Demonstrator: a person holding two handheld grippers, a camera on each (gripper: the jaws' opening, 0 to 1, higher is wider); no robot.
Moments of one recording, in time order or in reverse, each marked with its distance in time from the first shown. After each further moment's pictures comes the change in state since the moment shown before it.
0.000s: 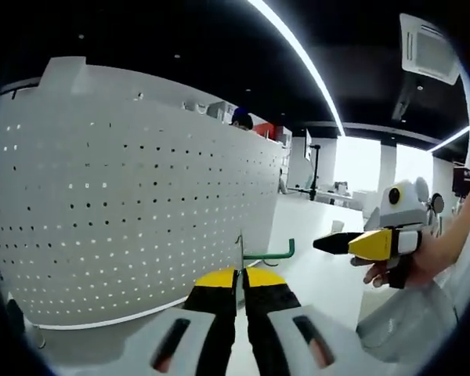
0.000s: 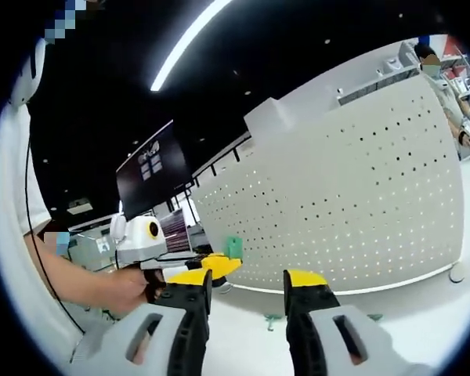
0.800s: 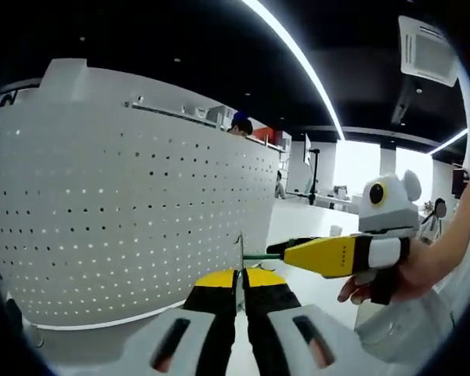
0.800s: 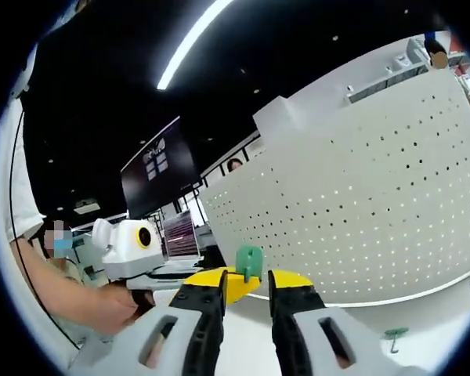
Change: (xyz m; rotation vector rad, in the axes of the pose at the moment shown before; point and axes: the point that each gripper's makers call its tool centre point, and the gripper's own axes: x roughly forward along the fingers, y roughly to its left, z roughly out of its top) left arm -0.002 -0.008 0.008 -0.001 -0.025 -0.002; right arm 0.050 0.014 0.001 0.005 0.009 0.042
